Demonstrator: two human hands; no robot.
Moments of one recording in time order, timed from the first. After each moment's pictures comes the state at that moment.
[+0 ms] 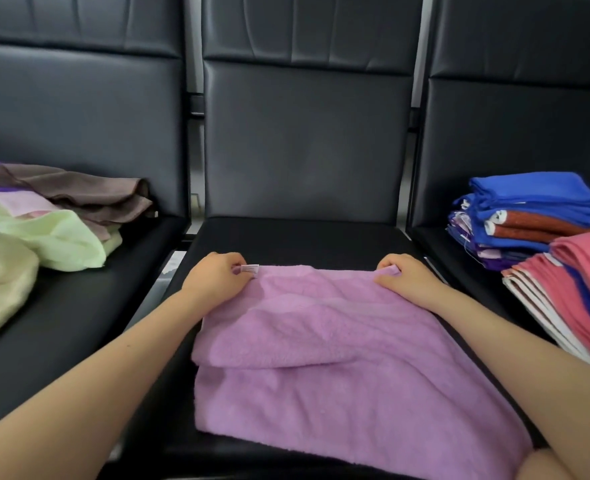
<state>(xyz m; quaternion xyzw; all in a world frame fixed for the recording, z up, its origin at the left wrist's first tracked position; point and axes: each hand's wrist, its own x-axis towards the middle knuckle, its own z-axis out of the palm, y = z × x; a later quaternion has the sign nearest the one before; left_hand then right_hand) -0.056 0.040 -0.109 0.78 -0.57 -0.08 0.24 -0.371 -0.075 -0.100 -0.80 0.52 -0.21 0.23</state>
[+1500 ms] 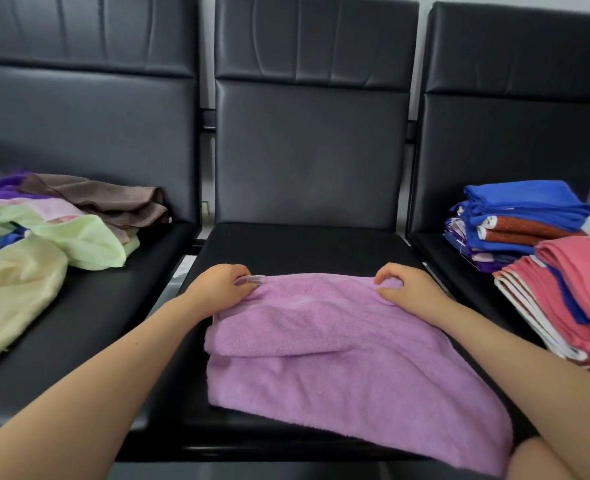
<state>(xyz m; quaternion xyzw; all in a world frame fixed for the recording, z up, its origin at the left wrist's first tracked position) -0.057 0.069 -0.104 0.74 -0.63 -0.08 0.21 -0.386 -0.045 -0.100 -0.82 0.47 -0.23 0.23</state>
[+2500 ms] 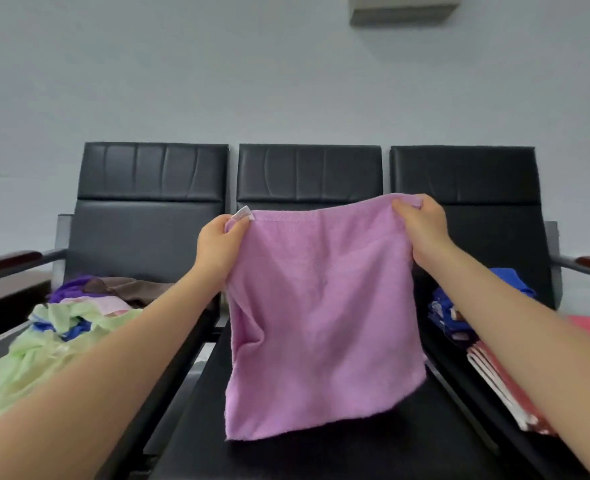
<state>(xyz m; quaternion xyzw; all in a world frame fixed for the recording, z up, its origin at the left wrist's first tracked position) -0.109 0.138 0.114 0.57 -0.45 -0.07 0.68 -0.367 0.025 0.145 -0.58 0.36 -0.65 0.33</state>
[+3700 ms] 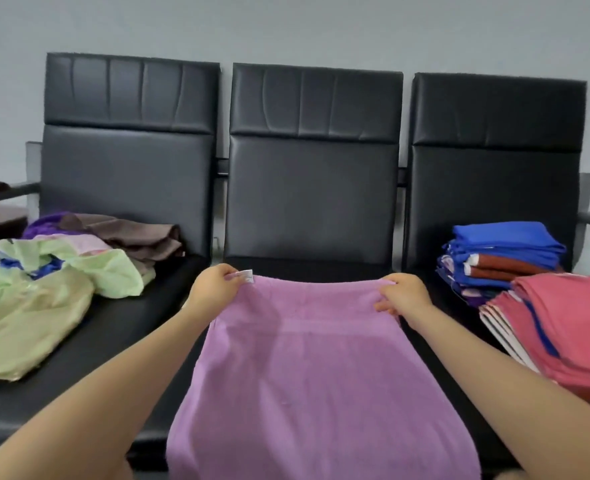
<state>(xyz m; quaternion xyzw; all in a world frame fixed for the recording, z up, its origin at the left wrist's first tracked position) -0.063 0.076 -0.062 0.77 -0.47 -0.07 0.42 -0.365 -0.043 -0.056 -0.64 0.58 -0.36 0.35</state>
